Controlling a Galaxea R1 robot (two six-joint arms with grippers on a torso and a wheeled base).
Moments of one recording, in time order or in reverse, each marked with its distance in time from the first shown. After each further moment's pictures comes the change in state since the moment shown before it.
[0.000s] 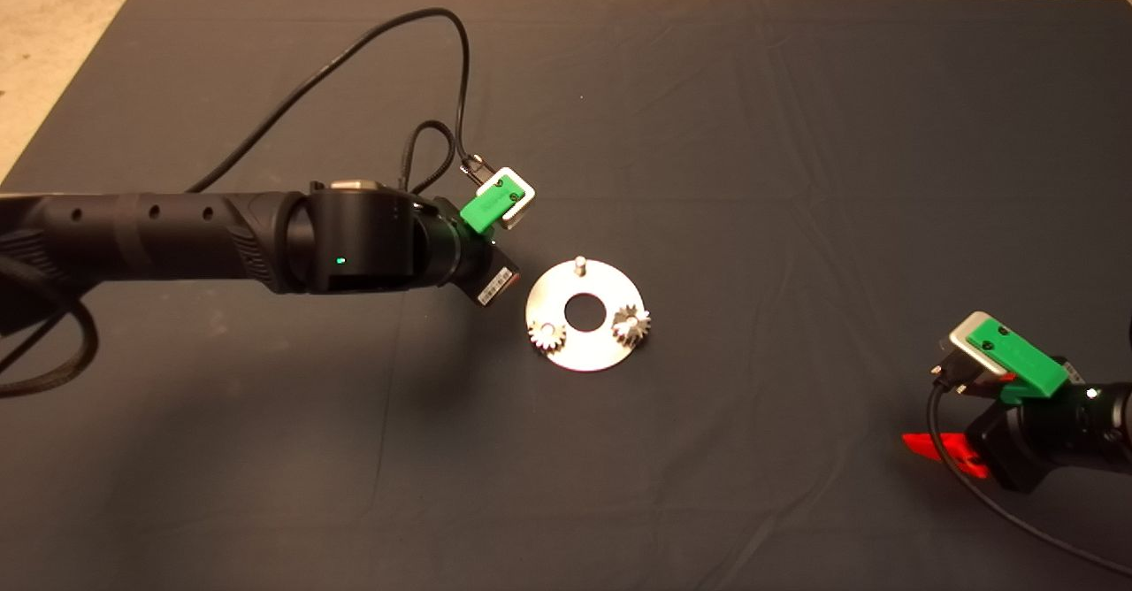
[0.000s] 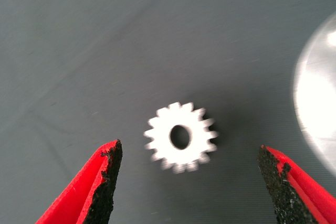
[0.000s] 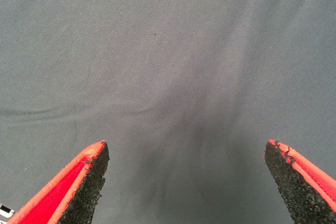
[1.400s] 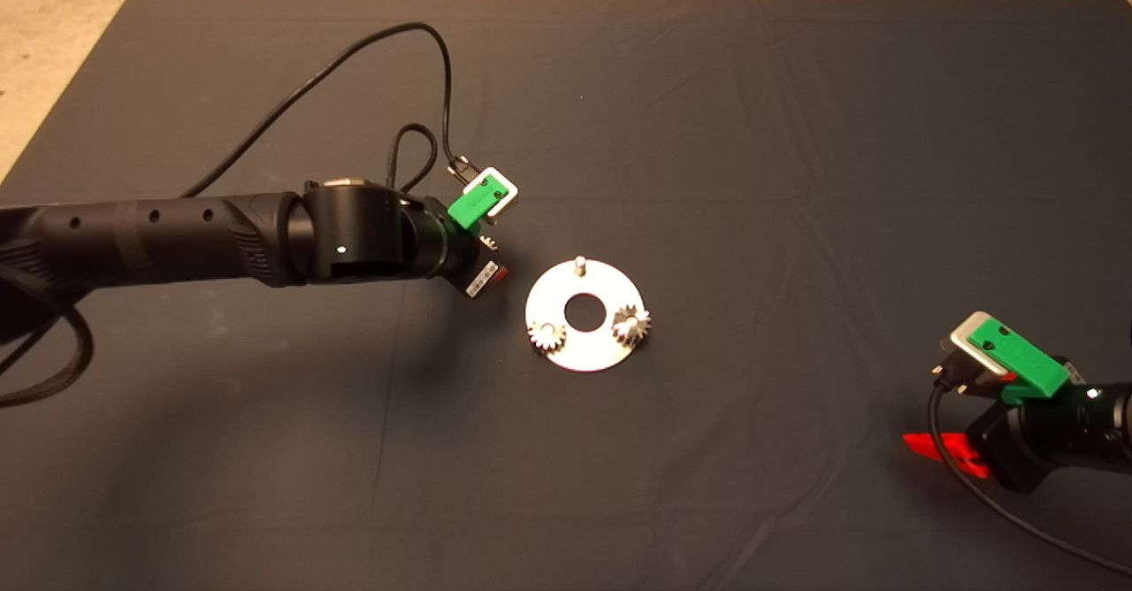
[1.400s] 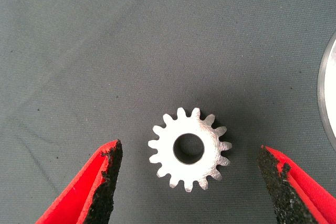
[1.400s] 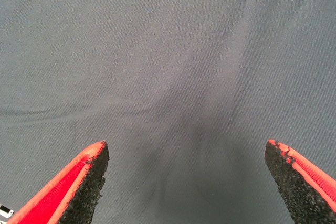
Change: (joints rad) left arm 0.028 0.001 -0.072 0.000 -0.079 0.054; right arm 0.000 -0.001 0.000 0.000 0.000 0.000
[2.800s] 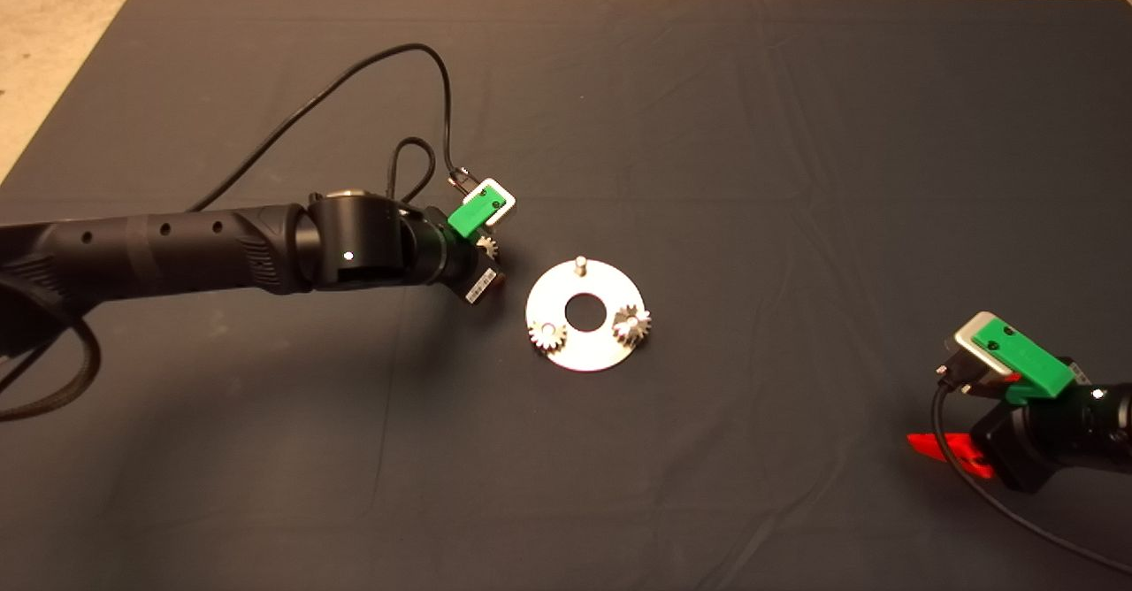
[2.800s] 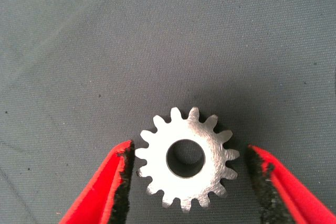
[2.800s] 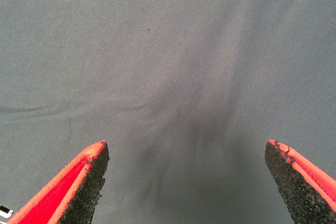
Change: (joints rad) left arm 0.037 0.001 -0.057 0.001 -0.070 0.036; right arm 0.000 -0.010 0.000 0.000 -0.001 0.000
